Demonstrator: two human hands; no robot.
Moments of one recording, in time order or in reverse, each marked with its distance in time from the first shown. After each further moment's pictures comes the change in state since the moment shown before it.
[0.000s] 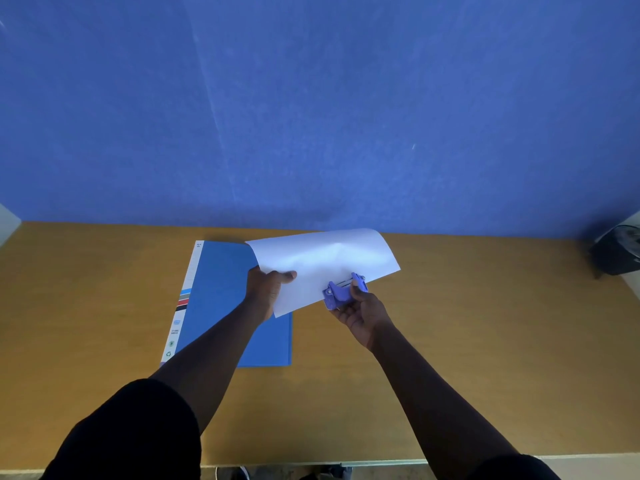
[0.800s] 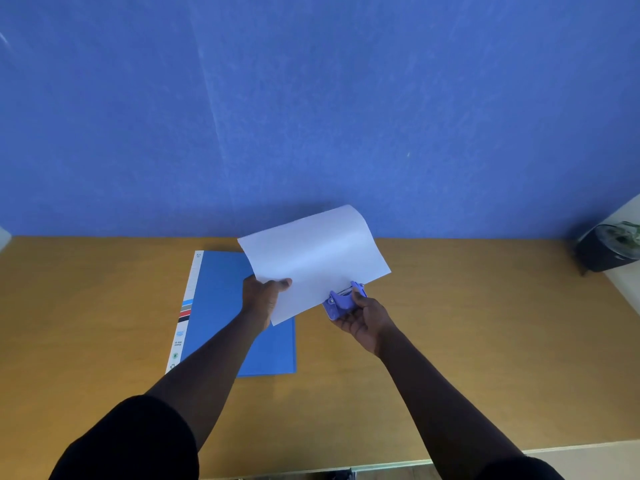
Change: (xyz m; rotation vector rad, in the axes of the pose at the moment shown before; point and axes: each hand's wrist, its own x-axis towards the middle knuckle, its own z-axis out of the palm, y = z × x) left_hand -0.001 0.003 -0.019 0.009 0.017 0.026; right_hand -0.016 0.004 0.011 -0.067 0.014 0.018
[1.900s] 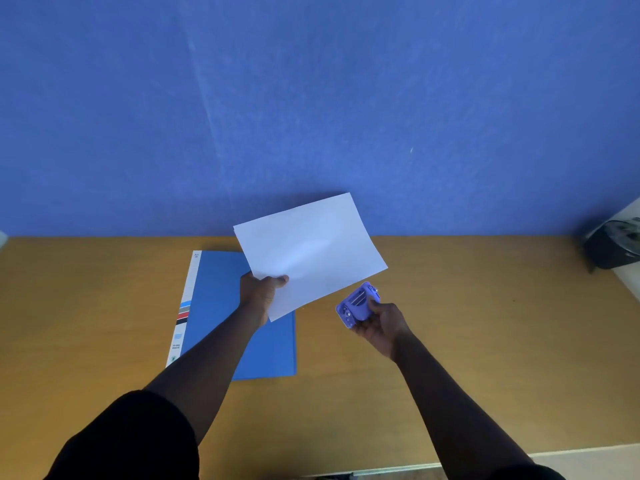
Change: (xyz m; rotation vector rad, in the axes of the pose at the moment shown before) left_hand 0.017 0.003 0.005 -0.004 0.017 -0.039; right_hand 0.011 -0.017 -0.031 -0.064 0.095 0.013
